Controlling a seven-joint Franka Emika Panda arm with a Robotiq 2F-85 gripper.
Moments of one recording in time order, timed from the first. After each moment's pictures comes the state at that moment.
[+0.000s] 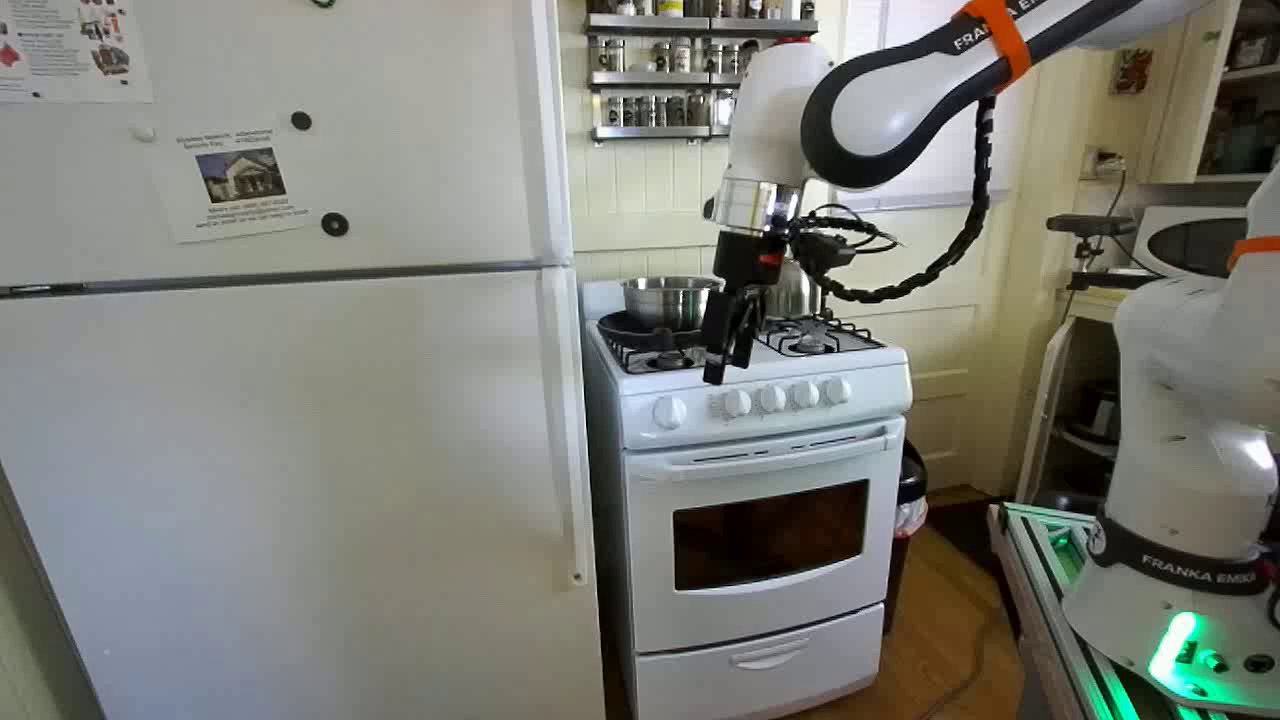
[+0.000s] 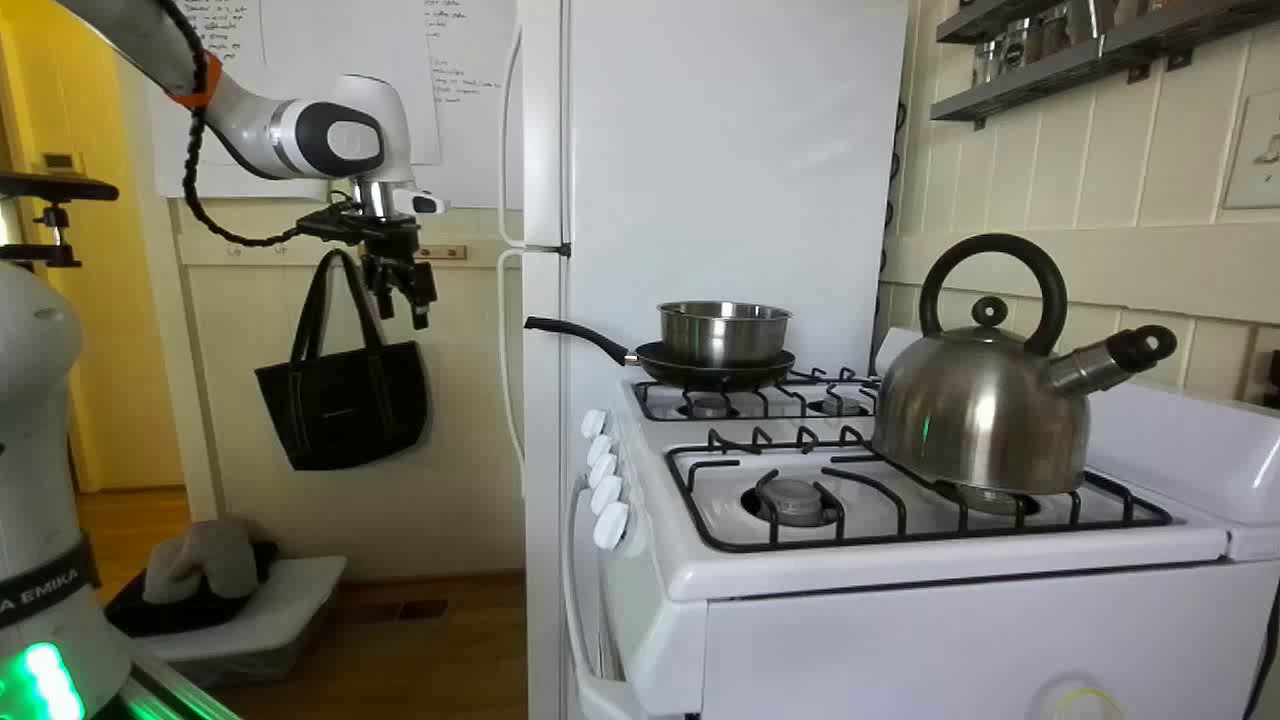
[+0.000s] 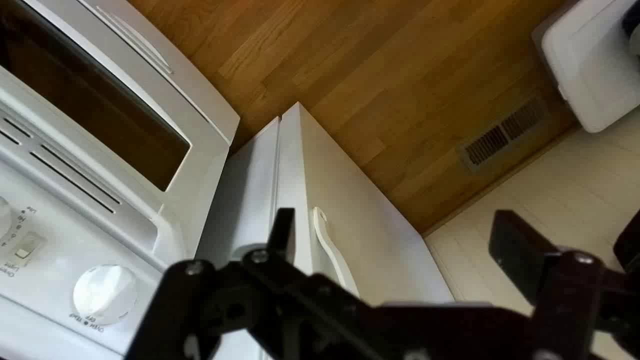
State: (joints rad) arm 0.04 -0.39 0.08 -2.49 0.09 2.28 0.15
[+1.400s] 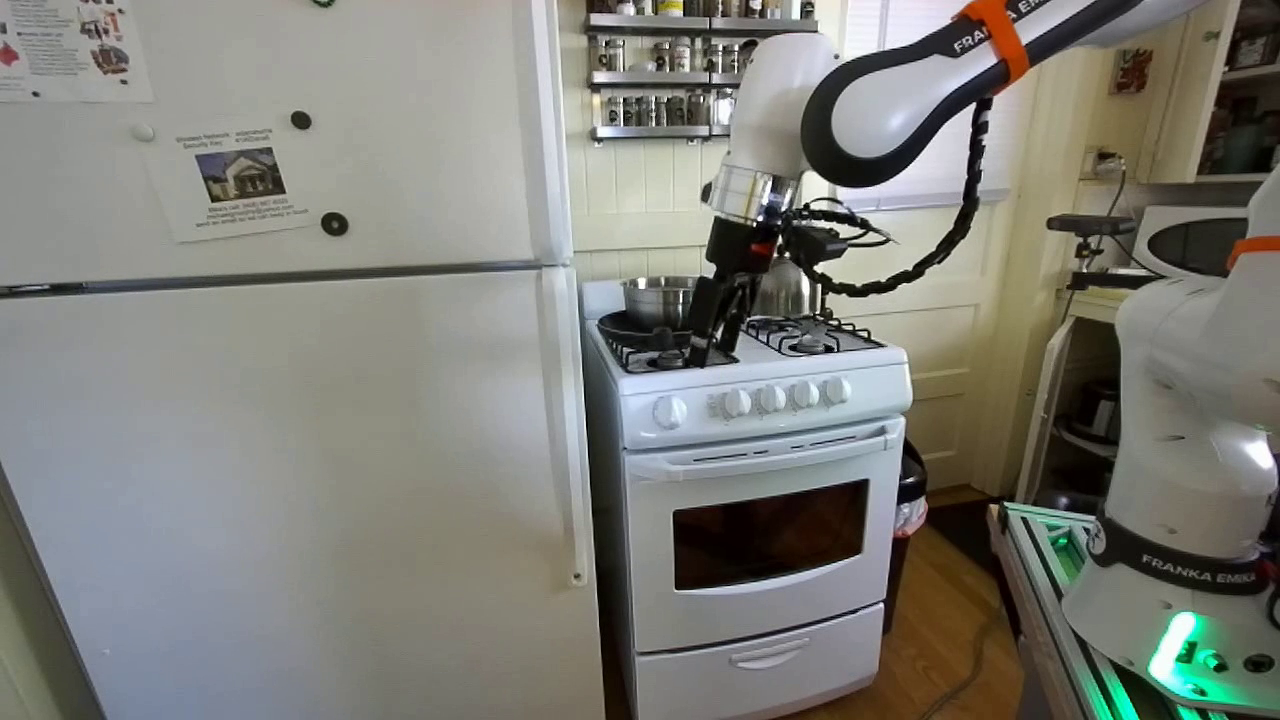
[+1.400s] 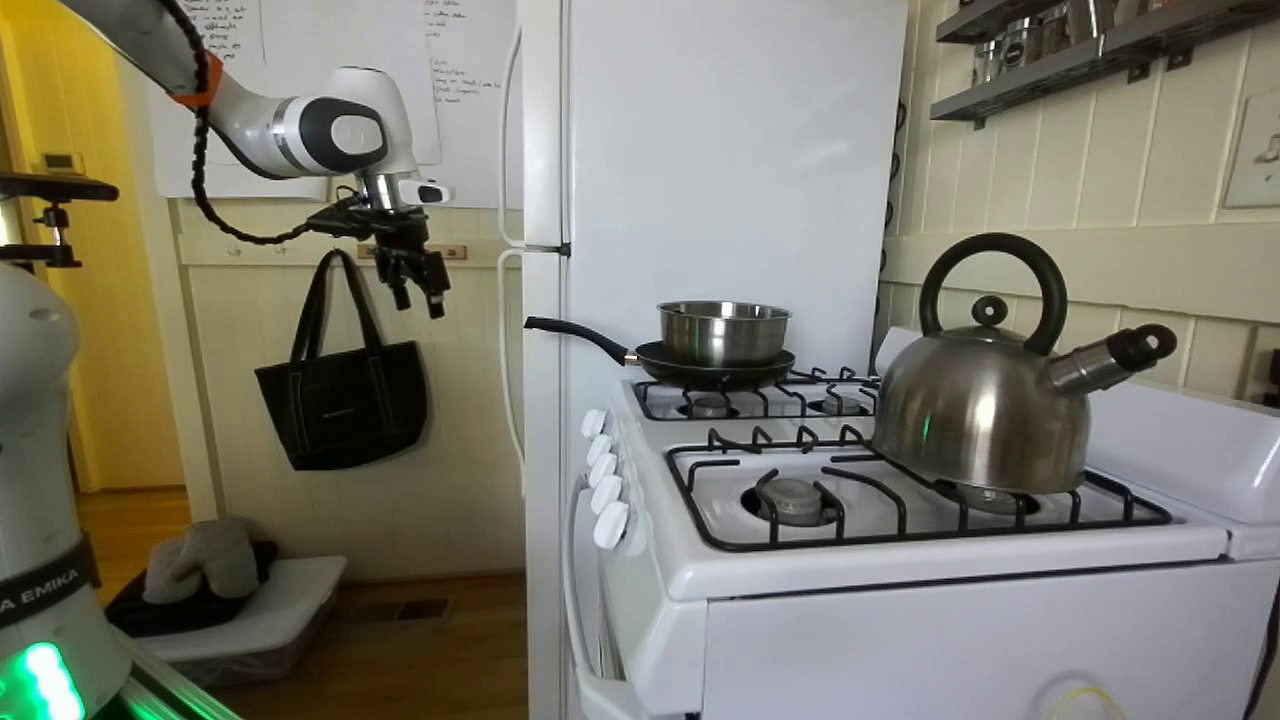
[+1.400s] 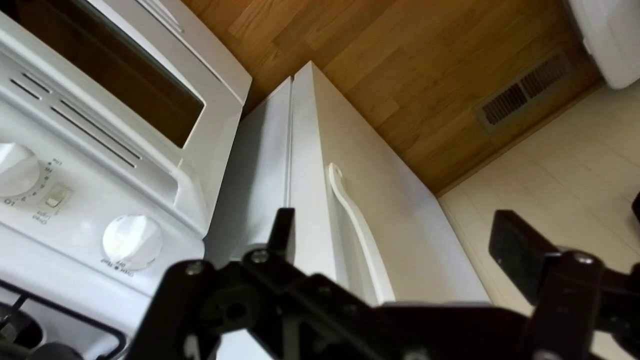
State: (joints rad) arm 0.02 -0.39 0.08 -2.48 0.04 2.35 0.19
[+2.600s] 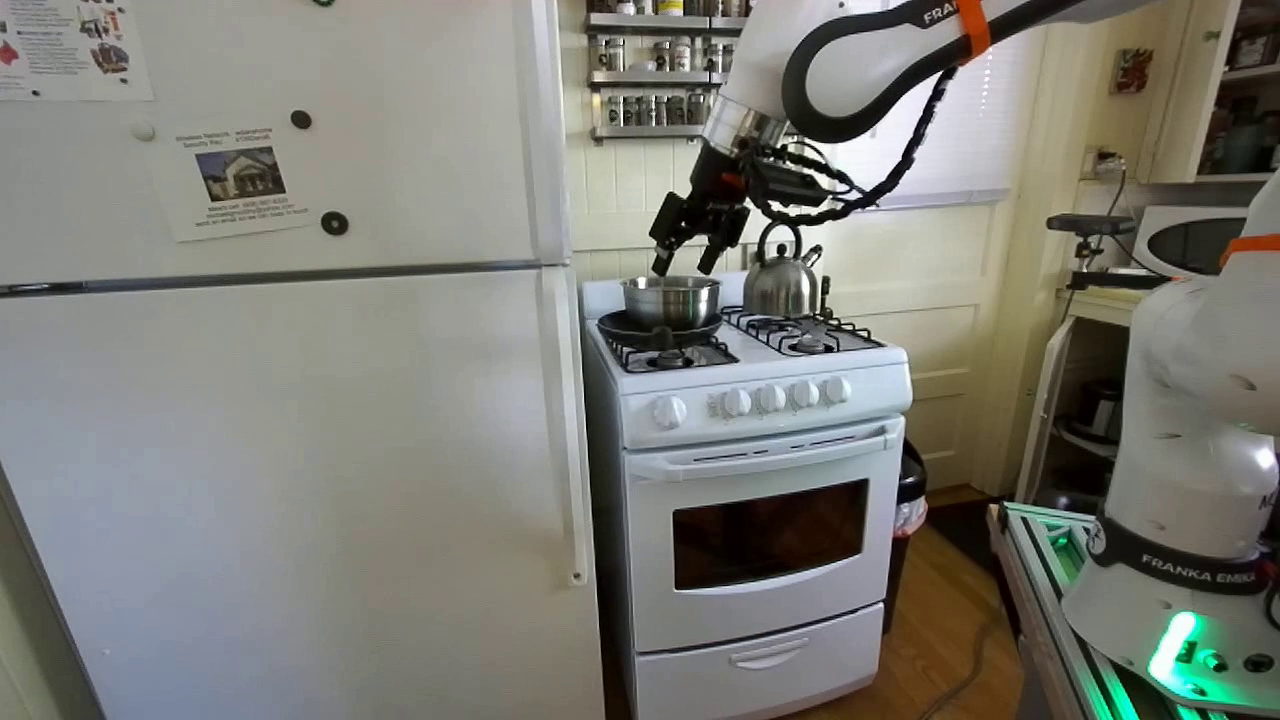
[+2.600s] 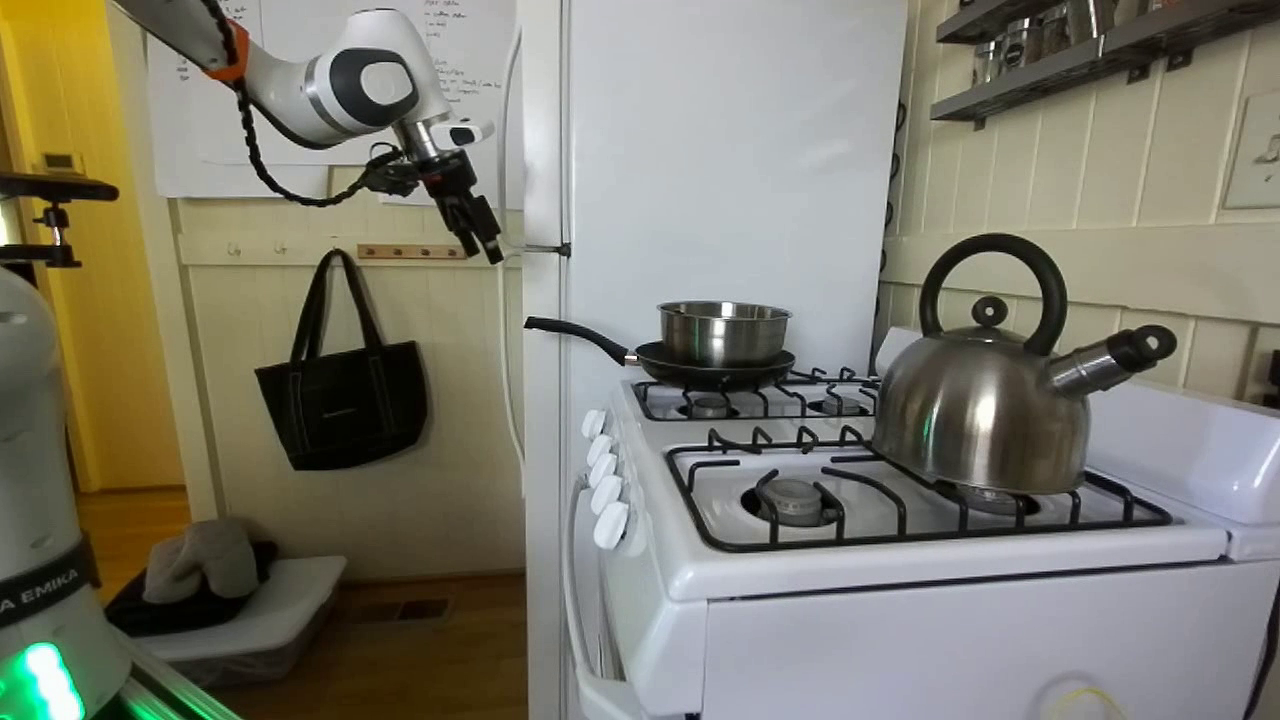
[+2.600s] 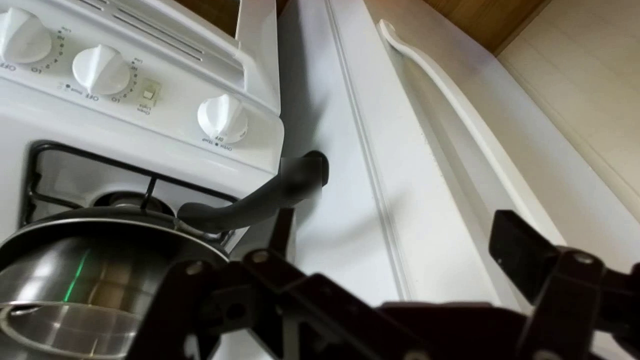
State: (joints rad) arm -0.12 -0.38 0.08 -2.34 -0.08 2.43 0.41
